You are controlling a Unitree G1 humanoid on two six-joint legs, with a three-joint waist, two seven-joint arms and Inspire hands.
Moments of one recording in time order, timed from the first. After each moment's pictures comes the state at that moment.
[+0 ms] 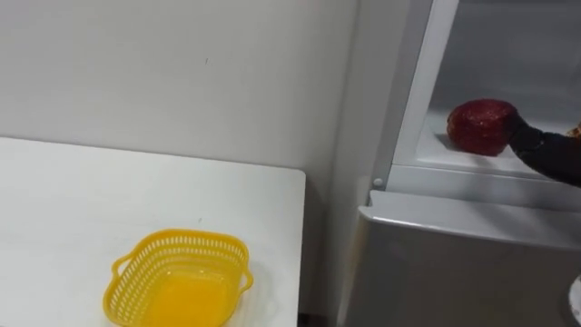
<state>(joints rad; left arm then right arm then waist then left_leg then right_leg) 0.22 0.23 0.07 1.16 0.08 0.01 0.08 -0.38 -0.46 -0.11 0.04 0.02 -0.15 -0.63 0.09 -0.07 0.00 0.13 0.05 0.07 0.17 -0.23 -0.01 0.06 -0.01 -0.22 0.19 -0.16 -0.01</state>
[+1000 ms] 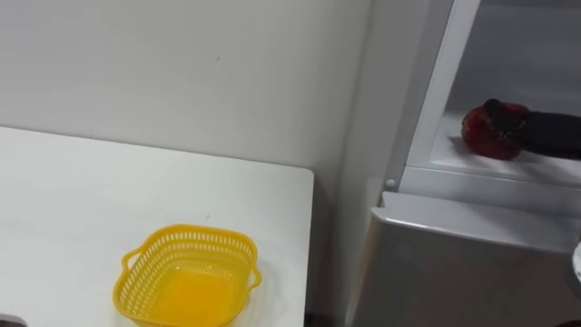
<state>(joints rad) 0.22 0.26 0.08 1.14 0.08 0.04 0.03 -0.49 -0.51 -0.10 0.09 -0.01 -0.08 -0.51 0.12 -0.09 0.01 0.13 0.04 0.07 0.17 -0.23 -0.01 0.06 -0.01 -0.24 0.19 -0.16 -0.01</state>
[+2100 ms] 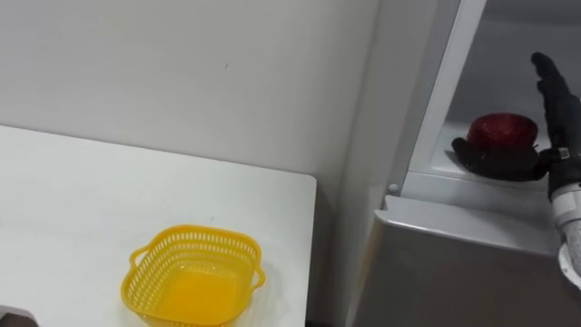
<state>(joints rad) 0.25 0.27 0.09 1.04 0.12 0.10 -0.01 -0.55 -0.58 -0.02 0.27 -0.03 0.02 -0.29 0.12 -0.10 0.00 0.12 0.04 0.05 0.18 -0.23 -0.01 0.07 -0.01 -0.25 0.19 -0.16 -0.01</state>
